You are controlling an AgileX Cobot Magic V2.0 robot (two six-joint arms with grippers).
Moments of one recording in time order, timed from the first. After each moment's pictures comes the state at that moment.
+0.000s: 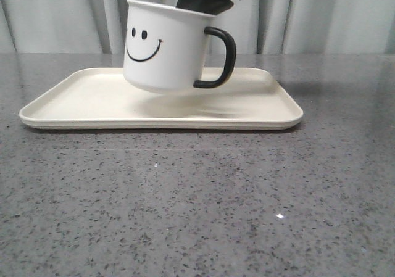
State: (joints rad) left arm 0.01 0.99 -1.66 -0.05 1.29 0.14; right arm 0.43 1.95 -1.84 0.63 1.06 -0.77
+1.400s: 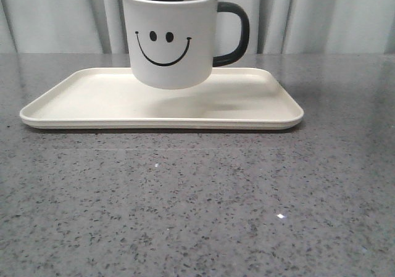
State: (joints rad) left arm 0.01 0.99 -1.57 -0.05 1.29 0.14; right arm 0.54 1.97 -2.04 0.46 1.25 -1.13
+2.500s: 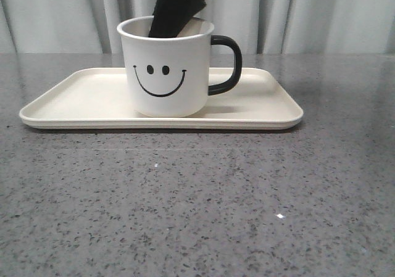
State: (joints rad) left arm 0.01 0.99 -1.57 -0.05 1.29 0.14; right arm 0.54 2.04 -2.04 0.47 1.25 -1.15
